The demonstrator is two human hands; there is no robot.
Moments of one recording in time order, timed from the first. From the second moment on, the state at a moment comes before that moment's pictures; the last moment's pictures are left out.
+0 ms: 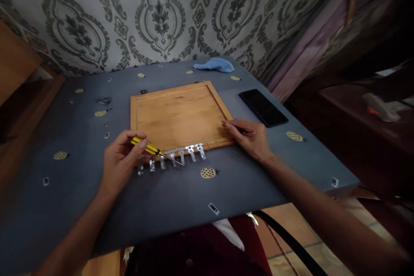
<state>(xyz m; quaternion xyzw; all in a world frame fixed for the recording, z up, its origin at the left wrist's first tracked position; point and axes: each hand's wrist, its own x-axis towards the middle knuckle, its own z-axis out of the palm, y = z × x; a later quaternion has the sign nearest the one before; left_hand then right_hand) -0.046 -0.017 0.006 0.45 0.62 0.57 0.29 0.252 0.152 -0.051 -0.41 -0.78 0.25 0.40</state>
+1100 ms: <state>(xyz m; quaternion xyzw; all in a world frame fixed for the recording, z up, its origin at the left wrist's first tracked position) -0.043 -0.039 0.006 0.71 0.50 0.47 0.17 0.261 0.166 -0.051 -0.53 -0.65 0.30 0.46</state>
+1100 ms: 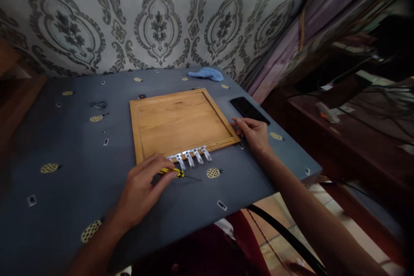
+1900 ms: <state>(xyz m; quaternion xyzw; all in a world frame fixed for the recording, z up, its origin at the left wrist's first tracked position) -0.059 0.040 -0.013 0.73 0.58 0.32 0.14 0.237 0.158 -0.033 -0.31 -0.86 0.20 0.34</state>
